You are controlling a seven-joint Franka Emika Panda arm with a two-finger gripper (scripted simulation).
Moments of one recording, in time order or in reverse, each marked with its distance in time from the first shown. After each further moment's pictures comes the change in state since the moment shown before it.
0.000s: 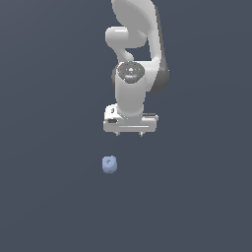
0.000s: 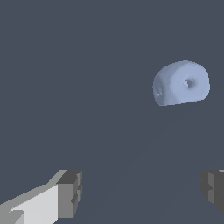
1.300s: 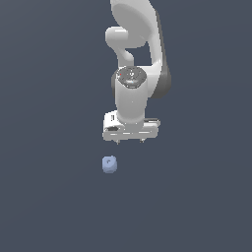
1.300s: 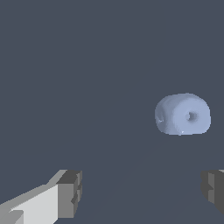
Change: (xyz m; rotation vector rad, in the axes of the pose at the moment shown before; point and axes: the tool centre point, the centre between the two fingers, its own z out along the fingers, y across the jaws) arm 0.036 -0.002 -0.003 0.001 0.039 -0.082
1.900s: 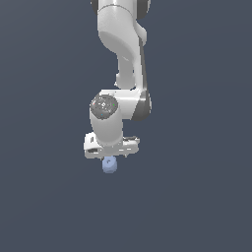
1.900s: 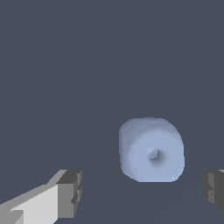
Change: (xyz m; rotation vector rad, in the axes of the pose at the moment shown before) arm 0.037 0.073 0.053 -0.007 -0.007 -0.064
